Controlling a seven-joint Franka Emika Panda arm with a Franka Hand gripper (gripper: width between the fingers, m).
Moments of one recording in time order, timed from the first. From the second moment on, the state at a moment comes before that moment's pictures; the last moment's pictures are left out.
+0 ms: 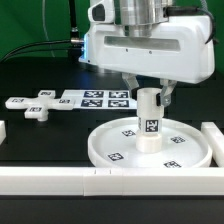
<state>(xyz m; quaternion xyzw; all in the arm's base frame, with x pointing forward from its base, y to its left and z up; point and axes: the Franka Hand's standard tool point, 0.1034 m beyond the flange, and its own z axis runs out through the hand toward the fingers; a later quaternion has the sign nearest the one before) 0.562 0.036 0.084 -0.89 0.44 0.01 0.06</state>
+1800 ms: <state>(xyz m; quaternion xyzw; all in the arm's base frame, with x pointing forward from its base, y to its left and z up) 0.564 0.046 0.083 -0.63 0.77 0.04 0.12</state>
